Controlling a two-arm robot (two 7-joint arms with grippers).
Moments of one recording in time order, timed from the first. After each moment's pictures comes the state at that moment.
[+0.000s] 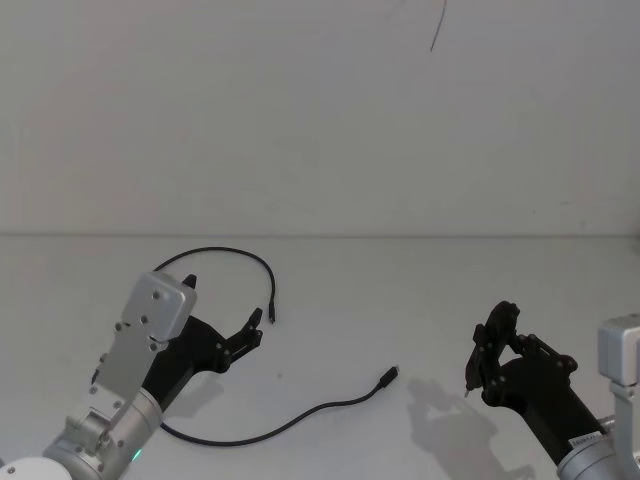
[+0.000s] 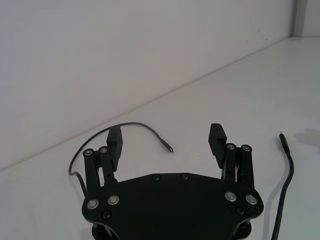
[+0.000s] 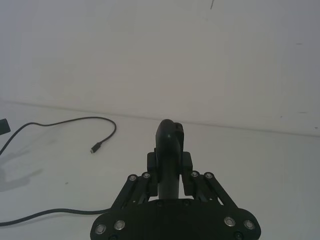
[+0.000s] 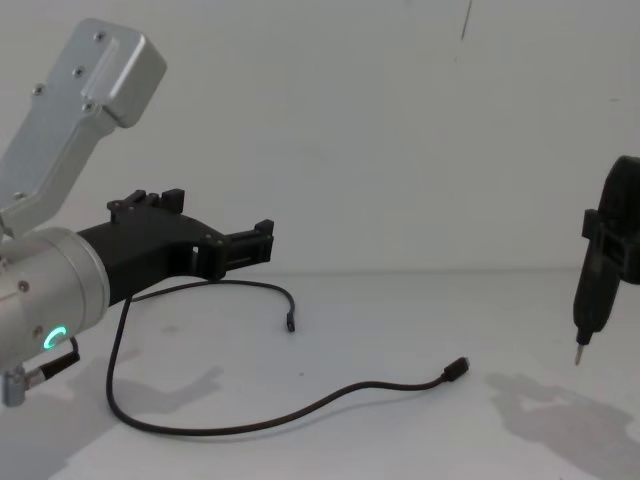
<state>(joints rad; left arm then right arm) -0.24 0.38 0.45 -1.63 -0.20 0.01 -0.01 -0.01 0.34 -0.23 -1.77 0.29 0.03 0.07</state>
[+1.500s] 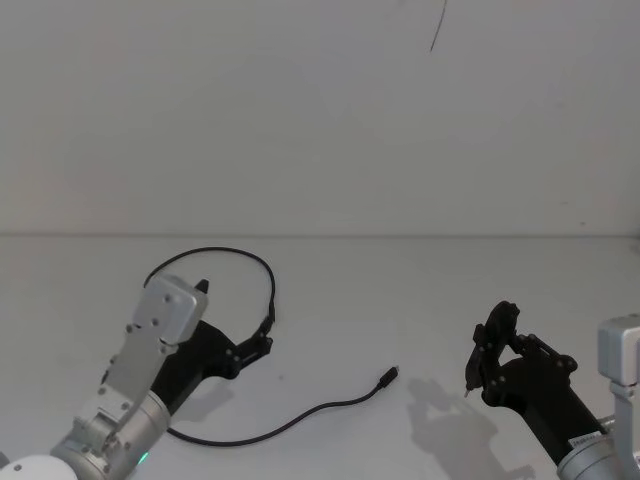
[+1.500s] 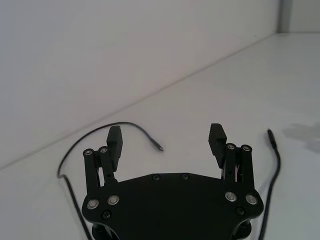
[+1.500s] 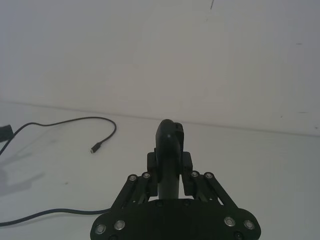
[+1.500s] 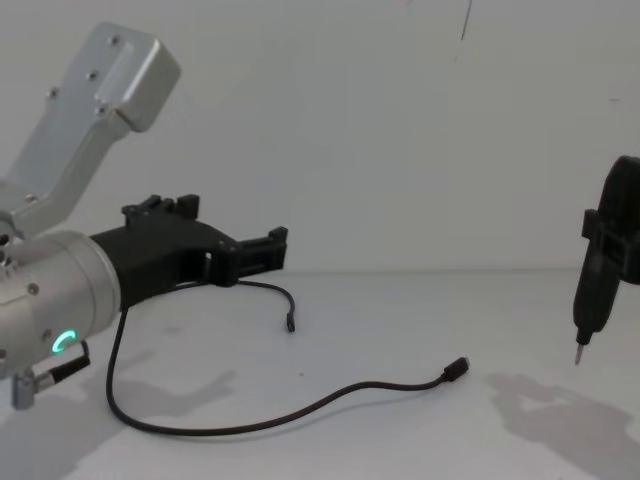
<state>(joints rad) -0.24 0.38 0.46 -1.62 -0.20 0.02 -0.04 -0.01 0.34 -0.23 -1.77 0.29 0.03 0.07</state>
